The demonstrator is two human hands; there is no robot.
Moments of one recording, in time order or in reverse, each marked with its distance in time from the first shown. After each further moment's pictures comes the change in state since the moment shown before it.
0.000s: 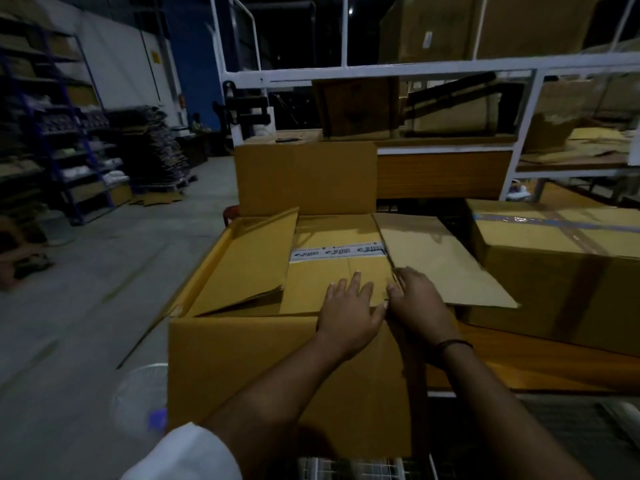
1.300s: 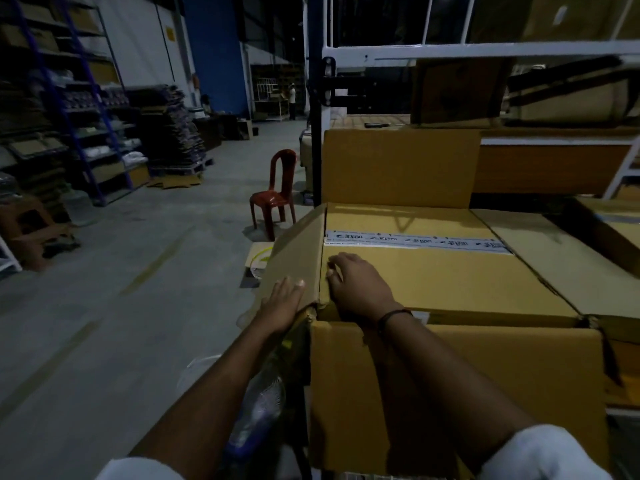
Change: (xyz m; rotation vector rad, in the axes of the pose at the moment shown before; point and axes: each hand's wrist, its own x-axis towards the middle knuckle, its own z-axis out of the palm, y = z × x) left_hand -0.069 -0.378 -0.063 -0.544 -0.161 -0.570; right_hand 0.016 -0.293 0.202 -0.054 -0.214 -0.330
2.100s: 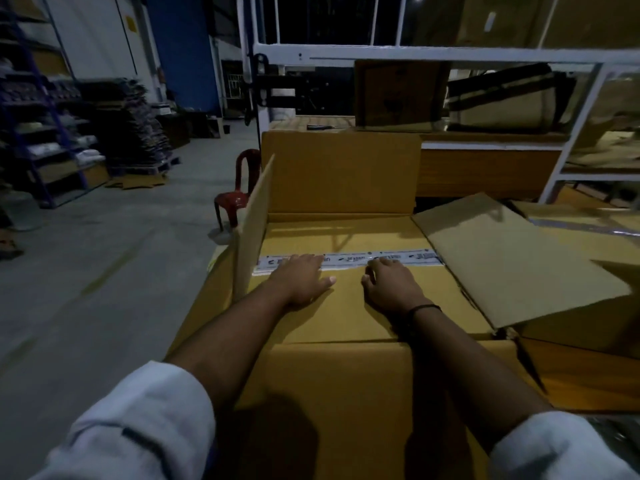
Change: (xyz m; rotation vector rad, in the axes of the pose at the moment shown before) left_hand 0.053 0.171 0.078 0.561 0.011 0.481; right_hand -0.004 0.197 -0.076 -0.232 -0.104 0.255
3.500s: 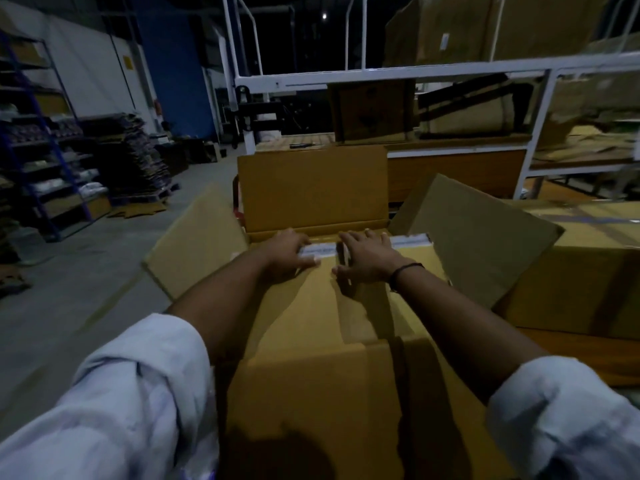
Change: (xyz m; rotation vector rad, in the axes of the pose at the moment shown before) left_hand 0.004 0.020 -0.079 -0.046 -0.038 0.042; right_hand -0.010 -0.024 -0.085 -0.084 -0.149 -0.165
